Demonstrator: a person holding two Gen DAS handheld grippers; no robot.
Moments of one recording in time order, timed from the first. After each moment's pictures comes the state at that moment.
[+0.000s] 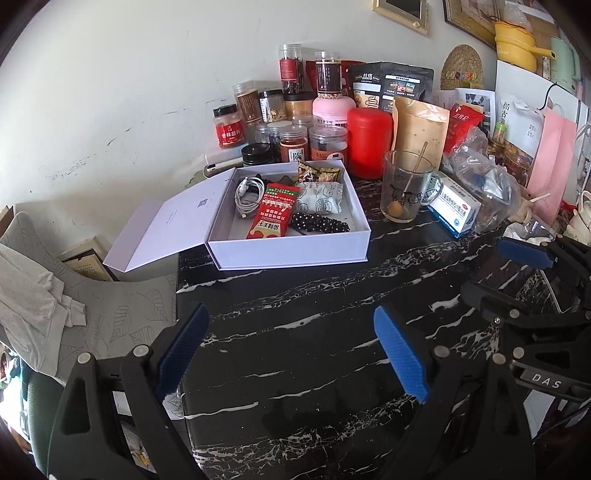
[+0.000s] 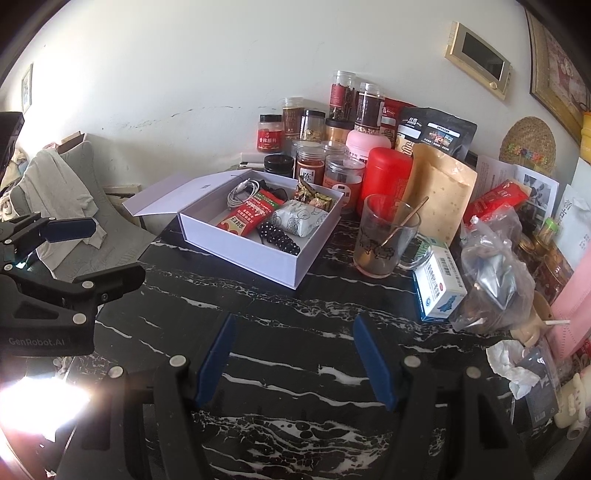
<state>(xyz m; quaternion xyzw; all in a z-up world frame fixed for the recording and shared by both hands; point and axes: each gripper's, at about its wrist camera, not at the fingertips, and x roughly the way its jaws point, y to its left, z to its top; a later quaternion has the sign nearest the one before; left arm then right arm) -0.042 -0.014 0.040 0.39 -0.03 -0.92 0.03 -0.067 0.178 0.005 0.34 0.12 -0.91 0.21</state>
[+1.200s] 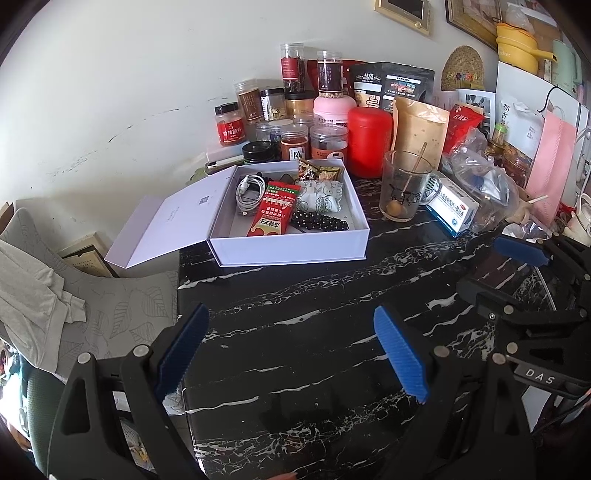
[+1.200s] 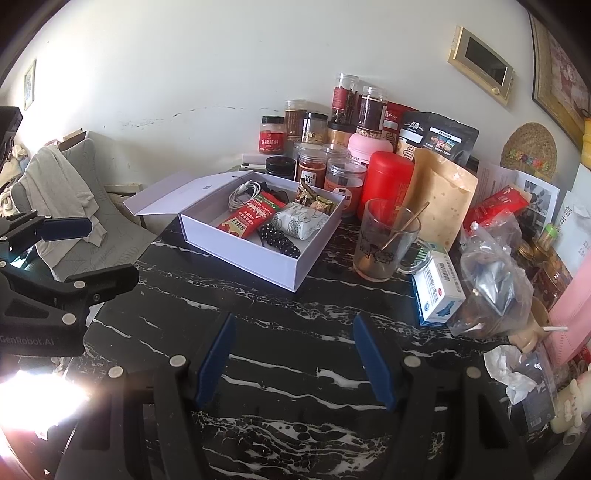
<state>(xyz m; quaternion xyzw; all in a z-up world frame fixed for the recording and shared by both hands) -0.038 -0.014 0.047 0.39 -0.02 -0.92 0.03 -0.068 0.176 0.009 0.34 0.12 -0.91 0.21</state>
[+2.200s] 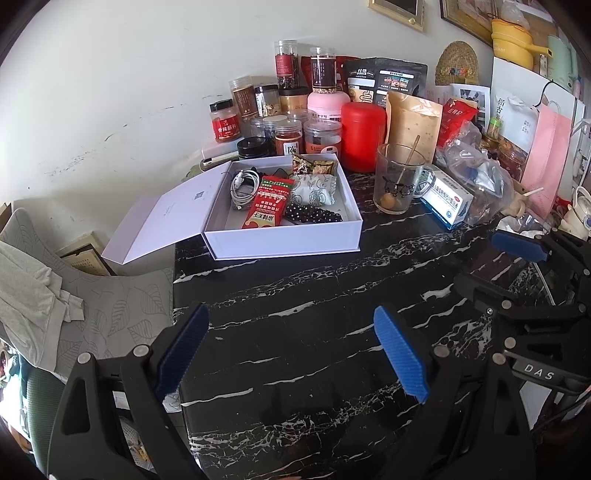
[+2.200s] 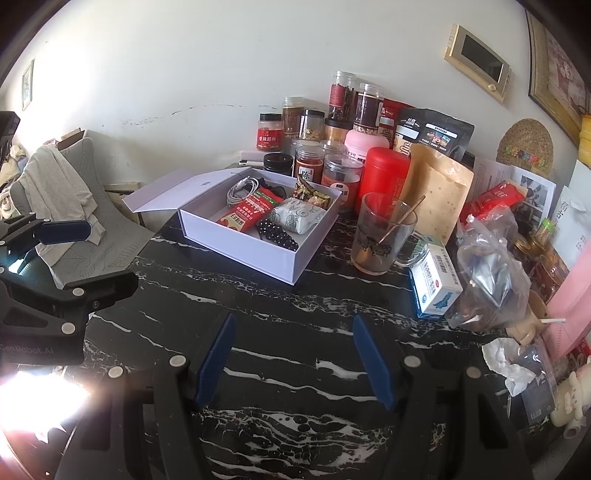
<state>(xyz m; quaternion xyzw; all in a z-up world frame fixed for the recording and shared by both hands) -0.026 -0.010 0.041 0.39 -0.03 -0.92 0.02 -0.058 0.183 0.004 0.34 0.12 -0.91 0.20</state>
